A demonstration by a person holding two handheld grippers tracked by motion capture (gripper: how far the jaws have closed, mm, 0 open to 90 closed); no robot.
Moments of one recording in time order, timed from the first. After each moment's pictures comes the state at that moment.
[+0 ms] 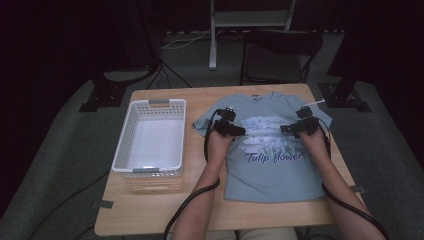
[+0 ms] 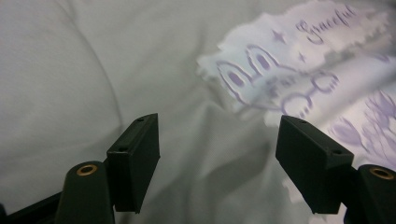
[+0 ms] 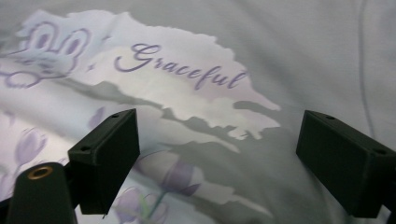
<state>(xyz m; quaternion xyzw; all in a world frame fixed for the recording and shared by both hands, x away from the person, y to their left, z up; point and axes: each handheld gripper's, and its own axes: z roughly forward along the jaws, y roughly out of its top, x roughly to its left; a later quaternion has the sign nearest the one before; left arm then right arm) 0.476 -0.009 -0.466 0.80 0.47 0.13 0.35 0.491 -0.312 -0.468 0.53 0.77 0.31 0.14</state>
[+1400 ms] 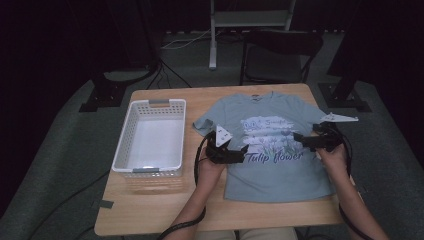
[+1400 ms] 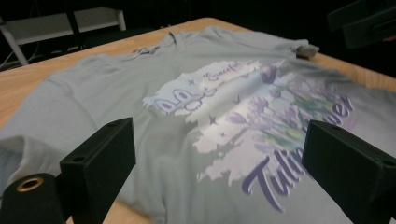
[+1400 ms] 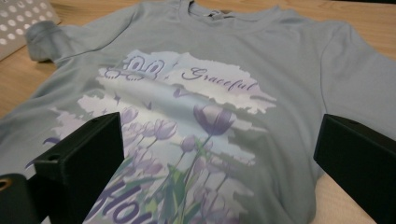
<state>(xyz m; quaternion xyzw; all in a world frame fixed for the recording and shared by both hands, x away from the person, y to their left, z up) 0.364 0.024 -0.451 0.76 0.33 0.23 0.51 0.397 -0.341 -0.436 0.48 0.74 0.43 0.20</state>
